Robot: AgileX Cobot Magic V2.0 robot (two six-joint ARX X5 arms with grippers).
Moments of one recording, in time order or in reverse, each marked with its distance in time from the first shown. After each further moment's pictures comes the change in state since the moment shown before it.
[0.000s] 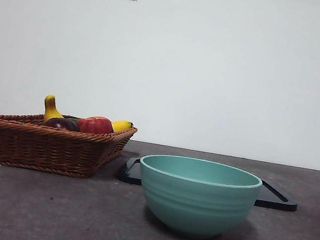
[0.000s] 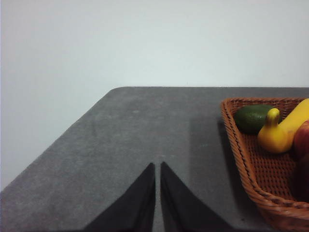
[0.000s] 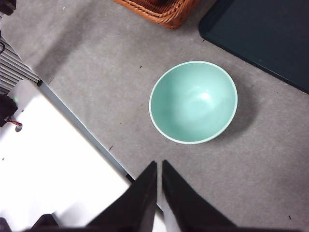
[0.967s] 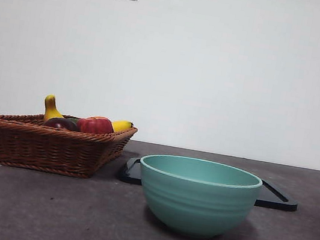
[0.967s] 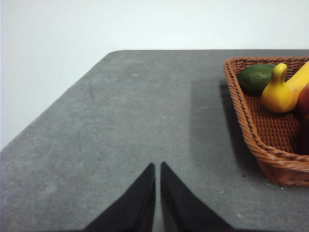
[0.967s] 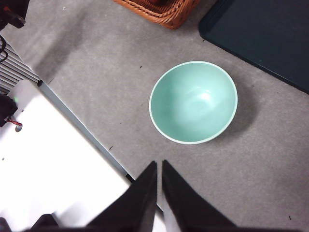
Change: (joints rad) left arm 0.000 -0.036 0.000 -0.177 -0.003 -0.001; right arm 0.000 0.000 0.000 0.000 0.000 0.000
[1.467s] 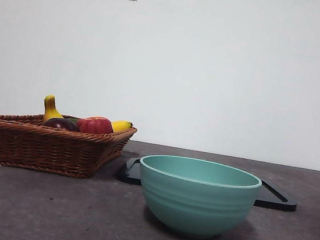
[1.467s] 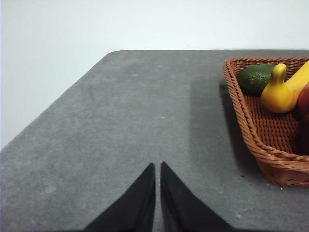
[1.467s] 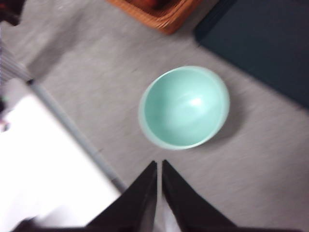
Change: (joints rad) left arm 0.000 0.000 0.000 0.000 0.000 0.000; right arm -0.048 -0.020 -0.001 0.014 0.024 -0.077
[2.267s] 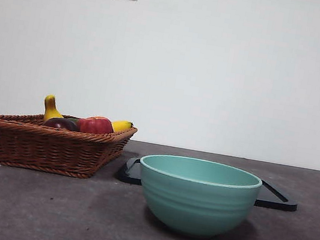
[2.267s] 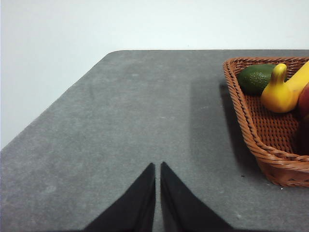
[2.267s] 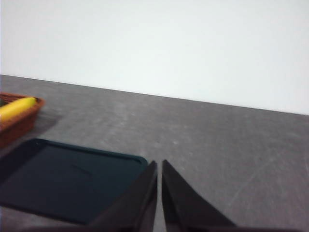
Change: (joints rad) left arm 0.000 0.000 0.000 0.000 0.000 0.000; right arm -0.527 -0.617 -0.734 0.851 0.162 -0.106
